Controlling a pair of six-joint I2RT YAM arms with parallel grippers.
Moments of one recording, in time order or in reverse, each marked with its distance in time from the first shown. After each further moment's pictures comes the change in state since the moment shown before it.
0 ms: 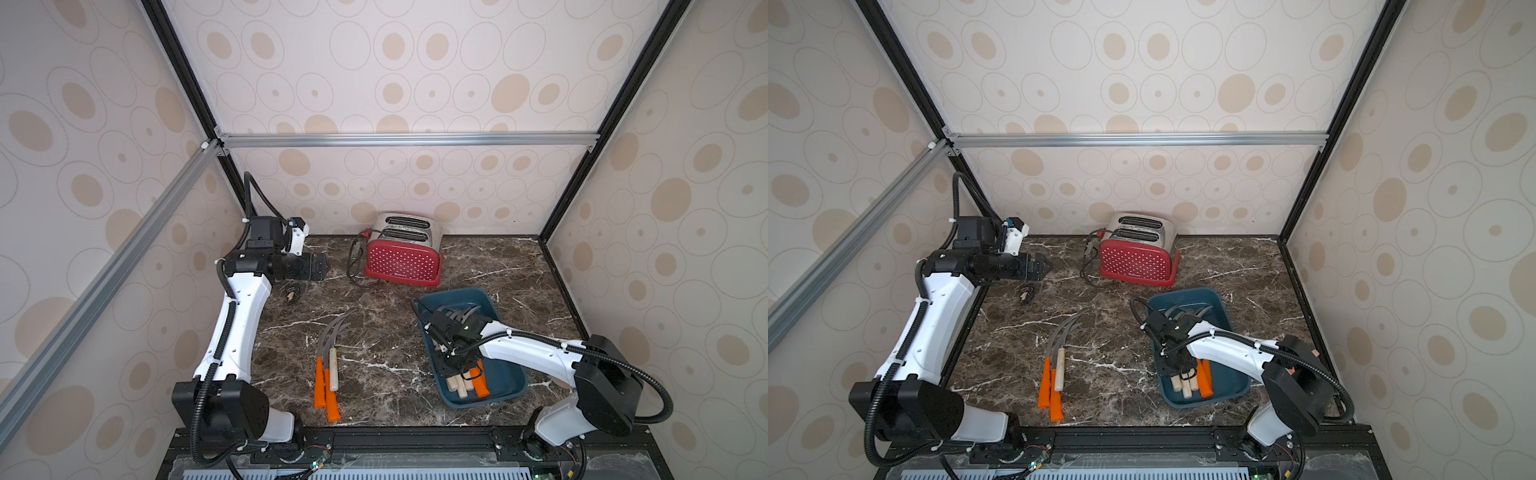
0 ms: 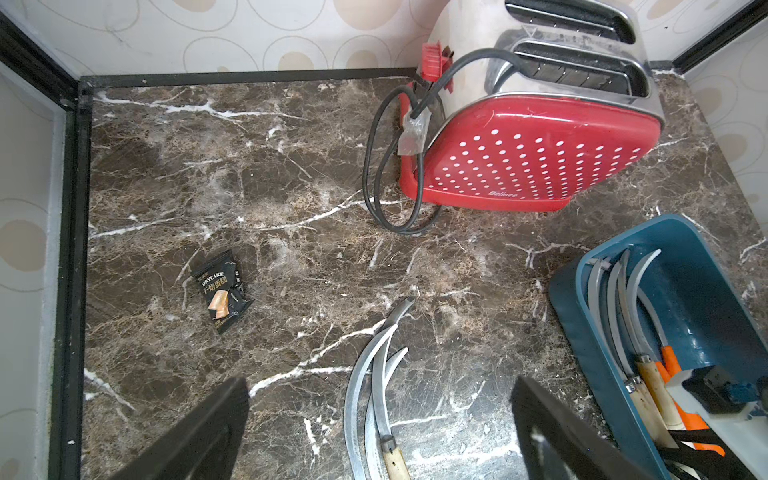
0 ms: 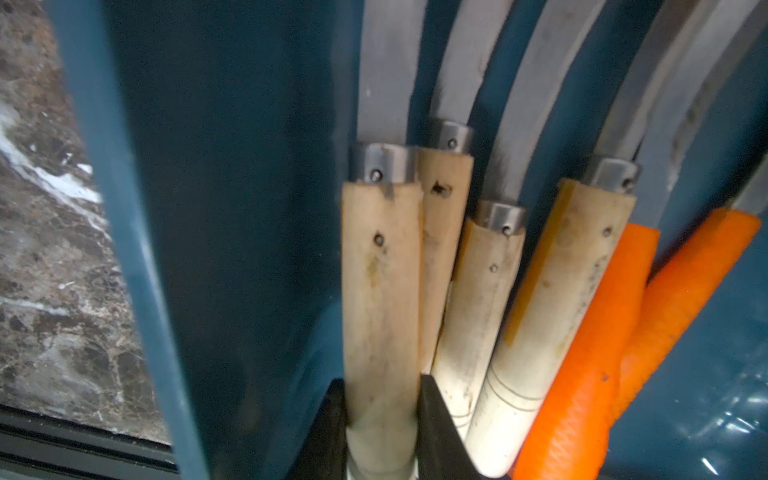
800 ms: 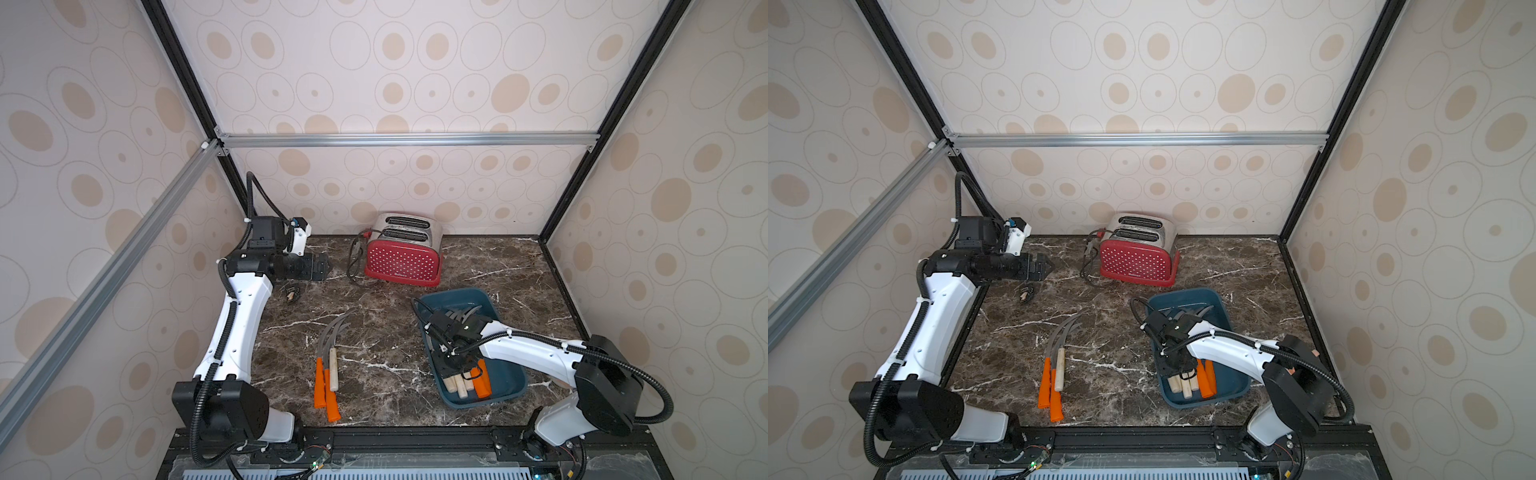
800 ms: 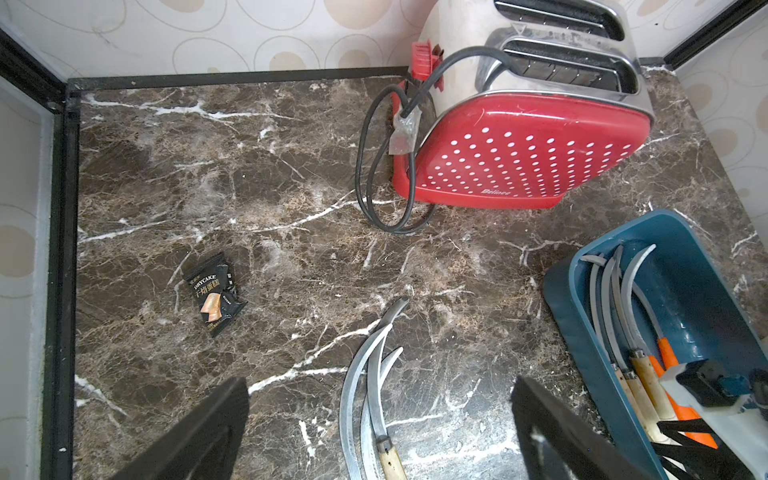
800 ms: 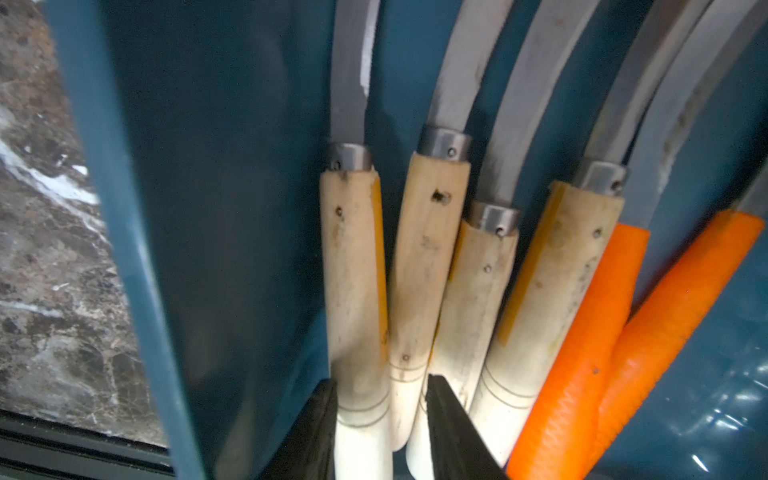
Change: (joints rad) left arm -0.011 0.000 0.000 0.000 0.006 0.001; right arm 0.000 -0.008 0.004 -0.016 0.024 -0.005
